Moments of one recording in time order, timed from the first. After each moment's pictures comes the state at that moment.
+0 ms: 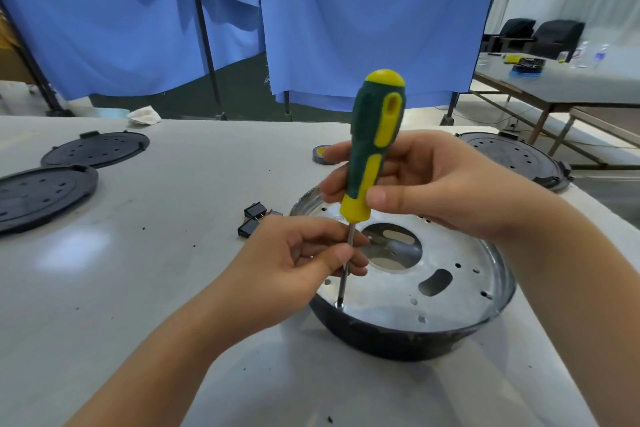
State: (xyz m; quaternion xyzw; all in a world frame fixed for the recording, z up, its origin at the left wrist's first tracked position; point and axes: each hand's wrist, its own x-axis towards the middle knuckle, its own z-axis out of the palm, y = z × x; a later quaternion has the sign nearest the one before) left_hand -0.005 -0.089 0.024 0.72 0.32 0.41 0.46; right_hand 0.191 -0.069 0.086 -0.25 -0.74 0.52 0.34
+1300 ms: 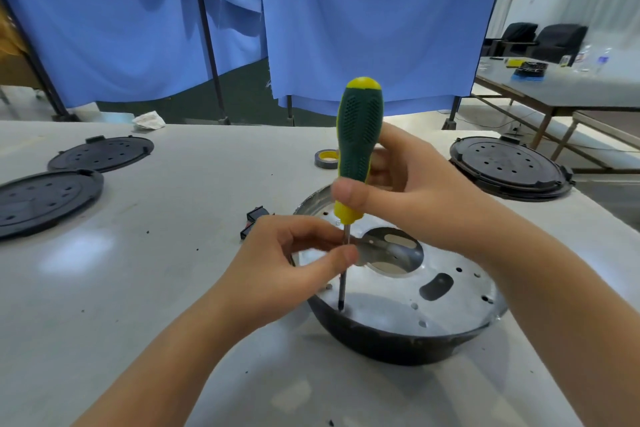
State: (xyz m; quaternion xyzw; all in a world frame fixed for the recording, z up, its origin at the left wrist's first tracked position) left_hand -0.006 -0.080 0.018 0.72 0.35 0.46 0.38; right_hand 0.169 -0.075 0.080 -0.36 -0.75 0.36 0.43
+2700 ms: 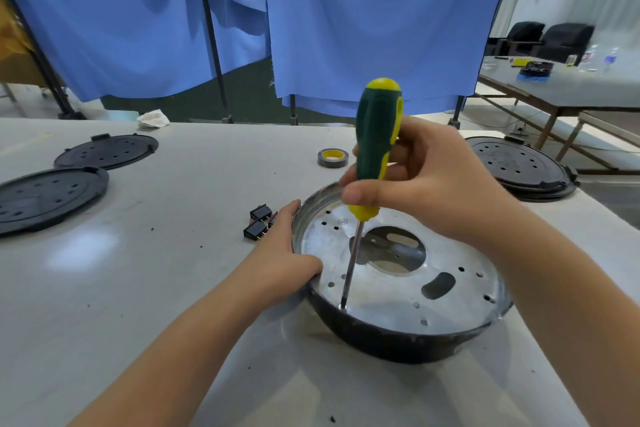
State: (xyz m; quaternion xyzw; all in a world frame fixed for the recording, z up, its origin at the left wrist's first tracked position) left_hand -0.007 -0.048 -0.006 0.63 0.58 0.30 0.42; right_hand 0.176 -0.075 0.085 -0.37 -0.73 0.35 0.45
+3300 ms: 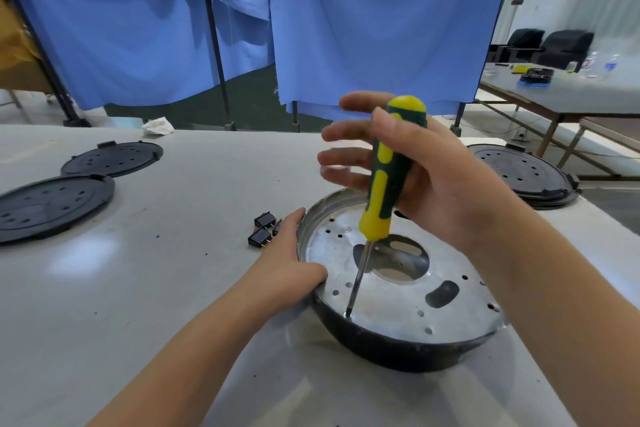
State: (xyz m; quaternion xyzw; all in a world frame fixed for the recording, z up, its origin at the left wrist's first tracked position) left_hand -0.007 -0.051 -0.001 0.63 0.58 0.30 0.42; right_hand 0.158 -0.075 0.103 -0.20 -0.60 0.60 0.49
